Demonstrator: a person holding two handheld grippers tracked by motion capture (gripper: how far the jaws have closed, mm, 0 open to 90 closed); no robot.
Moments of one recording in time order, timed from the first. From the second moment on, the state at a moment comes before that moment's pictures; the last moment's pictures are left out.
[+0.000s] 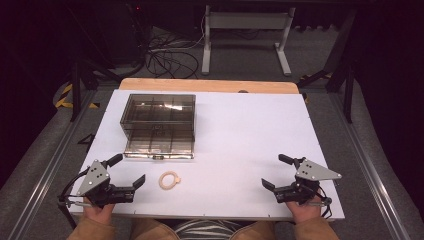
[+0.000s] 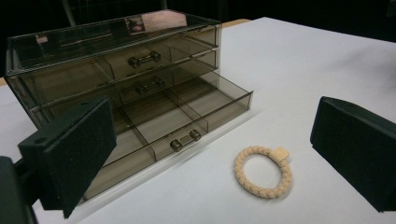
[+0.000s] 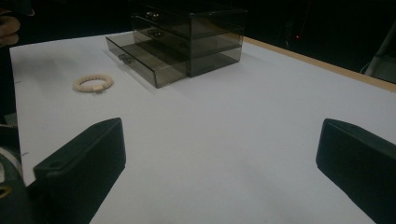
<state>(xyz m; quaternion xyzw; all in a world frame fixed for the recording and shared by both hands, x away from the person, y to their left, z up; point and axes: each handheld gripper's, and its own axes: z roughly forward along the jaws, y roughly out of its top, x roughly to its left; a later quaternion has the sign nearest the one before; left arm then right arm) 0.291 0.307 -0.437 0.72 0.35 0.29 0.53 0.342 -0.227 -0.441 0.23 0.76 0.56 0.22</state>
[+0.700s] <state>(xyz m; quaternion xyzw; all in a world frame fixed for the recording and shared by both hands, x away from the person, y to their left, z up) 0.289 0.311 -0.435 0.71 0.34 0.30 0.54 0.342 -0.226 -0.441 0.23 0.76 0.56 0.22</state>
